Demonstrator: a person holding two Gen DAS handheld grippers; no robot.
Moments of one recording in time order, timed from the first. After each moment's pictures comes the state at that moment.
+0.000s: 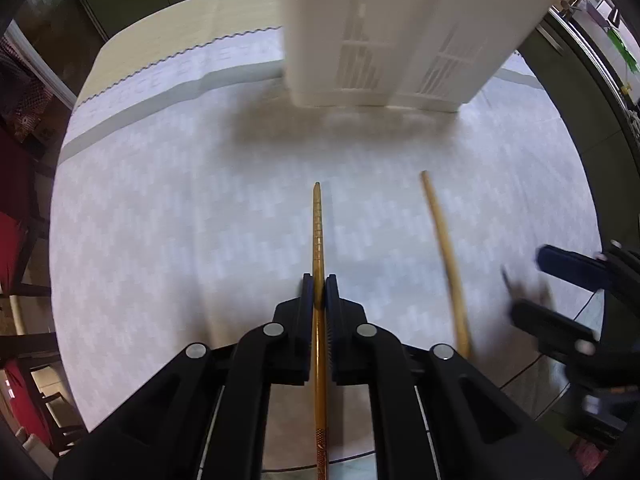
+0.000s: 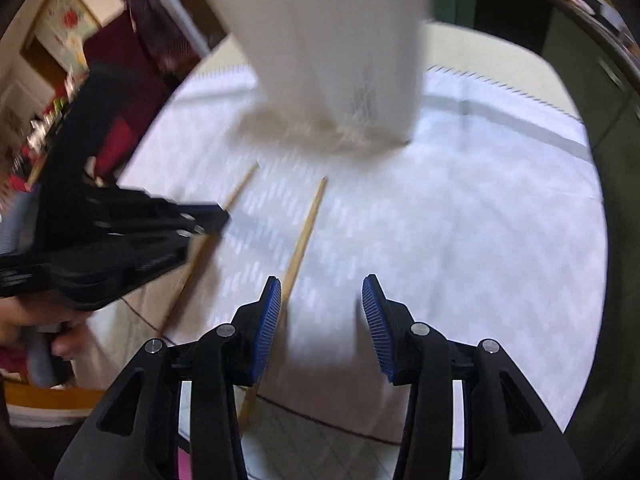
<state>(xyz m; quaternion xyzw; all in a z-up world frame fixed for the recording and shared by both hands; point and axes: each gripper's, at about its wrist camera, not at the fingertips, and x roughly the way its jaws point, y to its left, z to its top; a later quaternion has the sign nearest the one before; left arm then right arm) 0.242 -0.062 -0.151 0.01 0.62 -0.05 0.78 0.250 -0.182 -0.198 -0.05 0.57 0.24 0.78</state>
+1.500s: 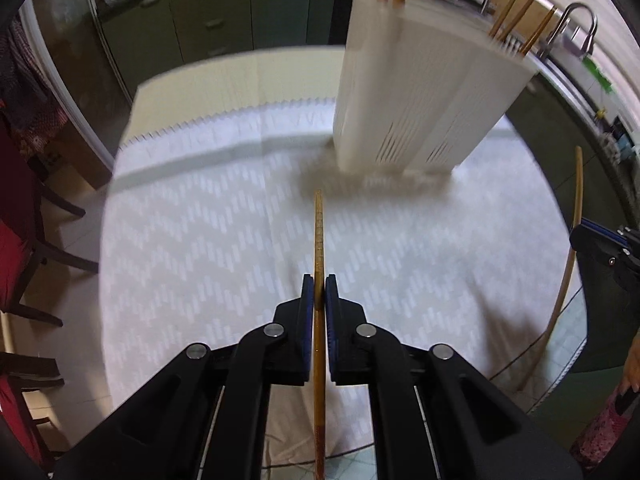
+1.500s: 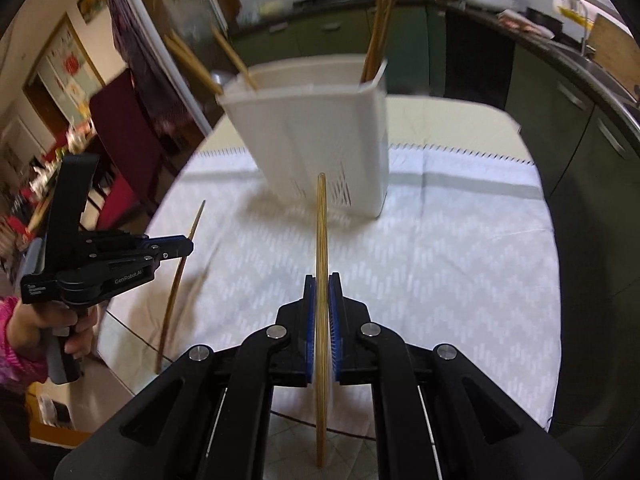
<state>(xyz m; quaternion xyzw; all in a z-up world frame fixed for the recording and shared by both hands) 0.210 0.000 -0.092 0.00 0.53 -0.07 0.85 0.227 -0.221 -0.122 0.02 0.46 0.22 0.86</state>
